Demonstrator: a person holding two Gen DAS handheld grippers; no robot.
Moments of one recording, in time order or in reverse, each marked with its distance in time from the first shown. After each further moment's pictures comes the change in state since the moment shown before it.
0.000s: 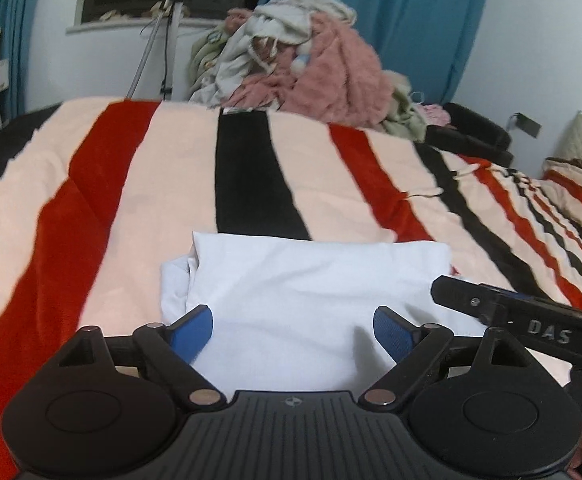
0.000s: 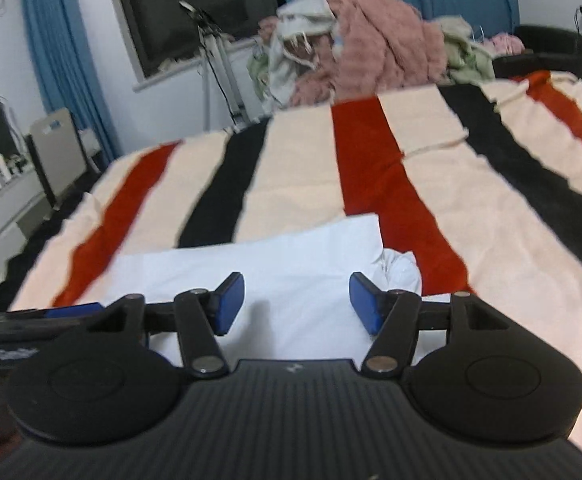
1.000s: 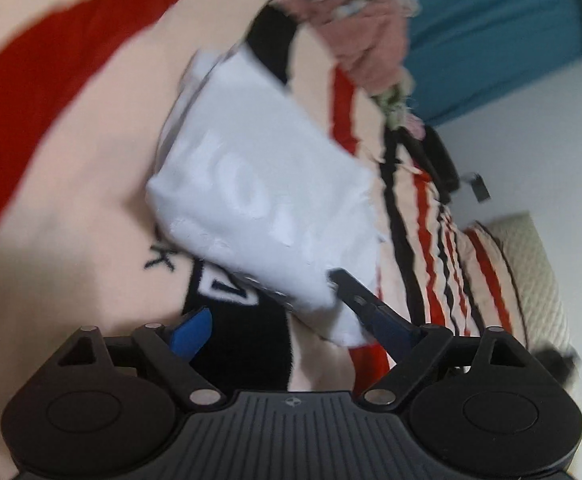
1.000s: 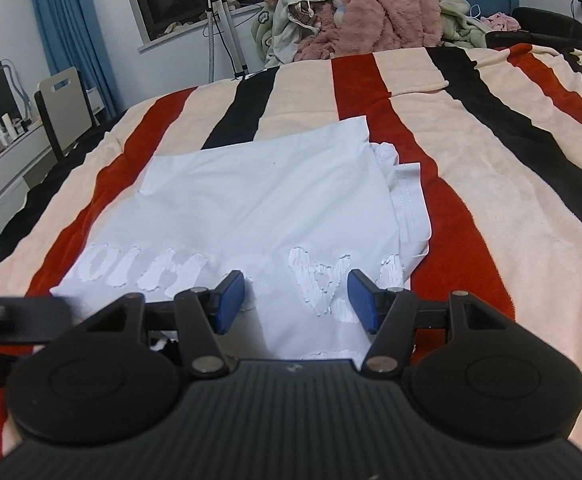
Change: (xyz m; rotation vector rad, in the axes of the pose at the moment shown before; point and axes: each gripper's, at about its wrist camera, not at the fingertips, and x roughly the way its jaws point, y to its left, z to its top) left arm -0.061 0.040 -0.093 -0.631 0.236 -0.341; right arm -0.058 0.012 -0.062 -0.030 0.117 -0.028
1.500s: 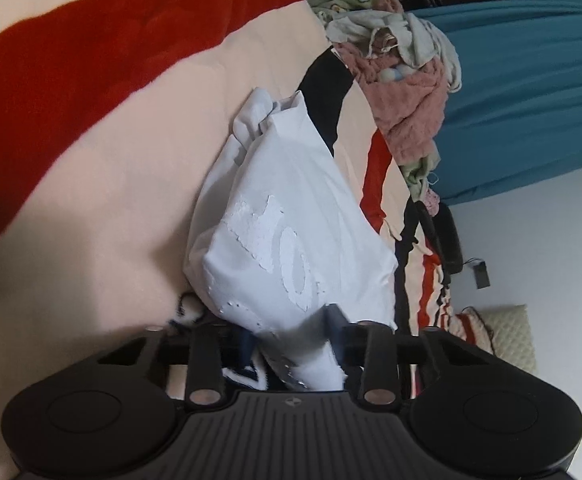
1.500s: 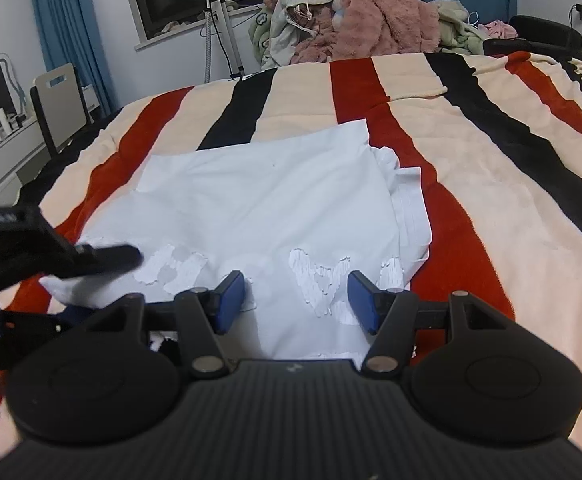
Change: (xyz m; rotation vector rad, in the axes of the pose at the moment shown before) left arm 0.003 0.024 0.025 -0.161 -0.152 -0.007; right arm 0.001 0.004 0.002 -0.002 -0.009 -0.020
